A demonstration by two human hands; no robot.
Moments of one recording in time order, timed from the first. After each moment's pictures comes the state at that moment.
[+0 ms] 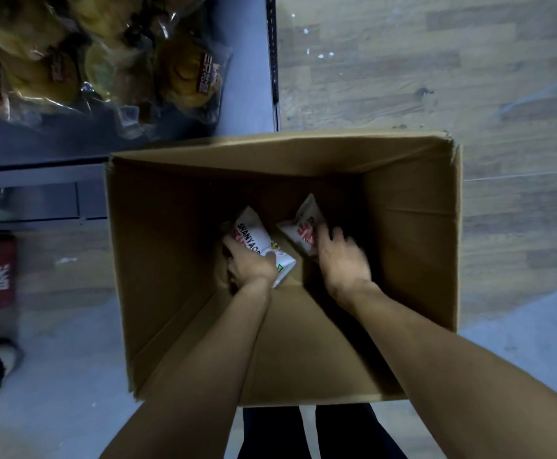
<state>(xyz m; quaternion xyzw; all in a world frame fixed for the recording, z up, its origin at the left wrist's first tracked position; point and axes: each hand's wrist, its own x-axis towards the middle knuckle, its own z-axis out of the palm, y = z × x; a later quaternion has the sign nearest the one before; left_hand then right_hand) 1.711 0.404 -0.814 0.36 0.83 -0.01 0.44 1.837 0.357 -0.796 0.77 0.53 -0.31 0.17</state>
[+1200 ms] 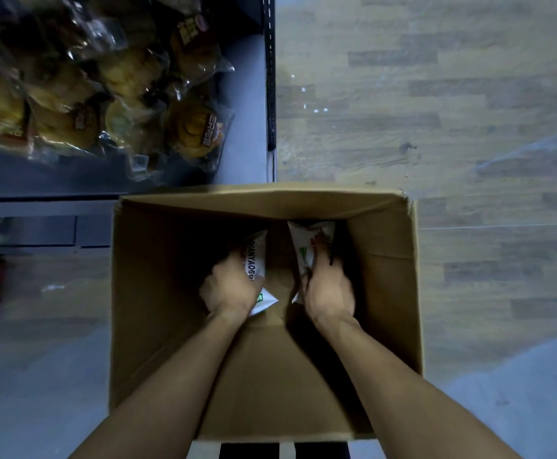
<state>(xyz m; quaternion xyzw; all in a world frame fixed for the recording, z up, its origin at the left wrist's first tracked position) 1.709 0.437 -0.778 0.63 0.71 -0.16 0.28 1.843 0.376 -0.778 0.86 0.37 -0.36 0.02</state>
